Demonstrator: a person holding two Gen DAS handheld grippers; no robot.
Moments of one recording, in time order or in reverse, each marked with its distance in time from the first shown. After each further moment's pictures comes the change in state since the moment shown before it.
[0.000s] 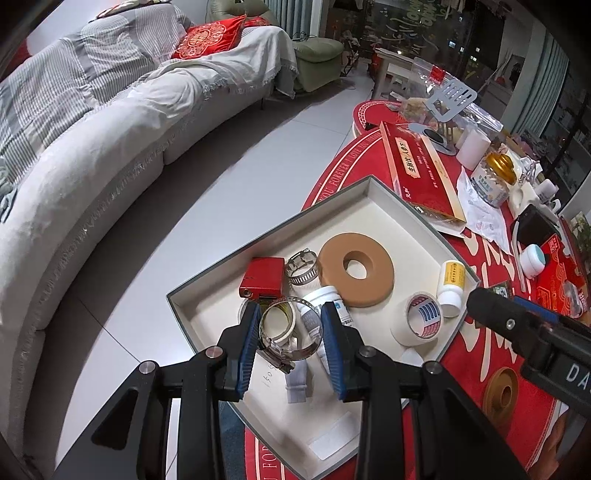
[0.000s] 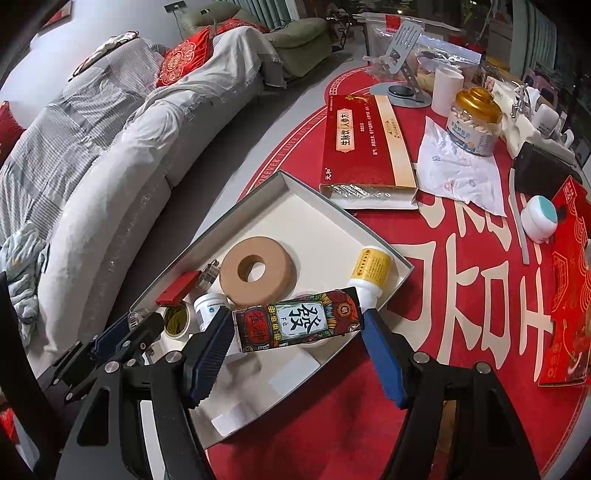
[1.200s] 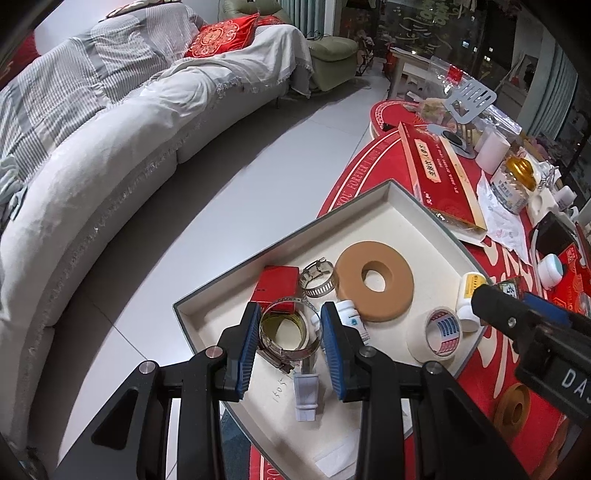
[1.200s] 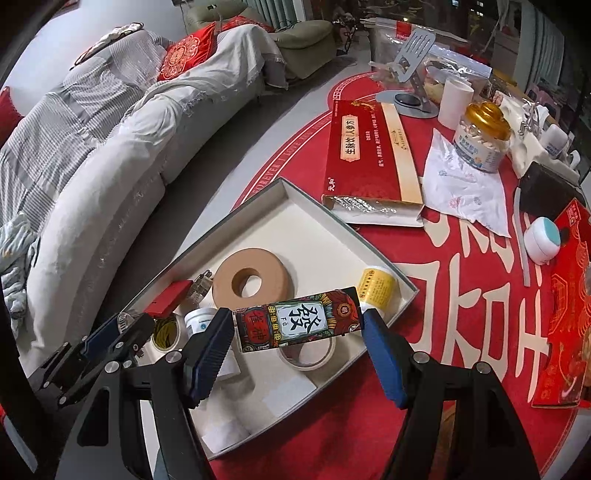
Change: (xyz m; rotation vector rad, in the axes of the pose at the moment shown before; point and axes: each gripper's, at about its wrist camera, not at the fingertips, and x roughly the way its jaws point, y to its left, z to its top) left arm 0.014 0.002 0.008 -0.019 0.006 0.065; right arm 0.016 0.008 0.013 -0.048 -0.008 -0.036
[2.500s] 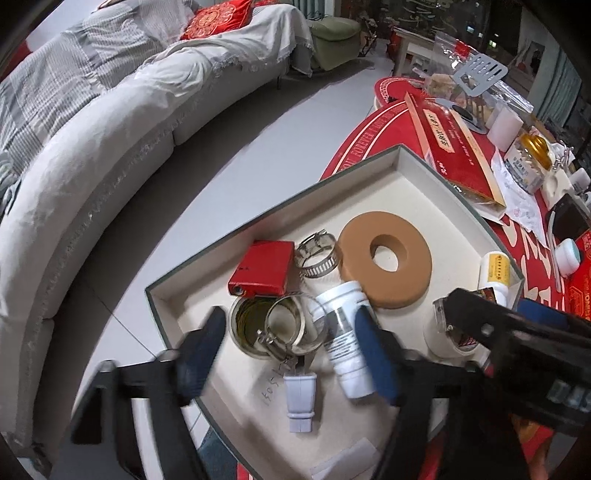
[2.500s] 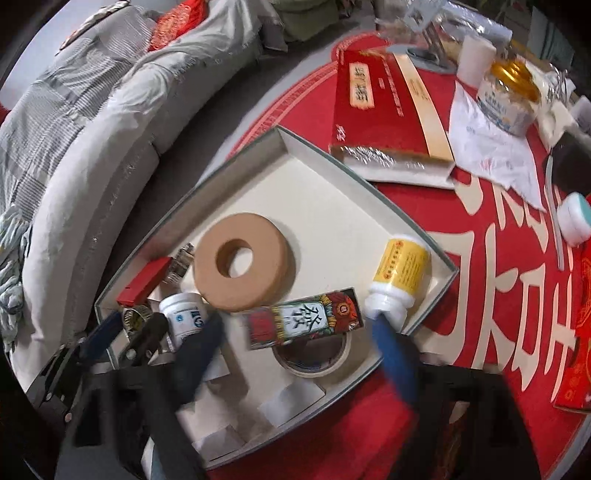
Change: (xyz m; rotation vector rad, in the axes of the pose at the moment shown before) left arm 0.036 -0.012 -0.009 0.004 0.070 0.024; right arm 0.058 -0.008 0.000 0.025 0.146 0.021
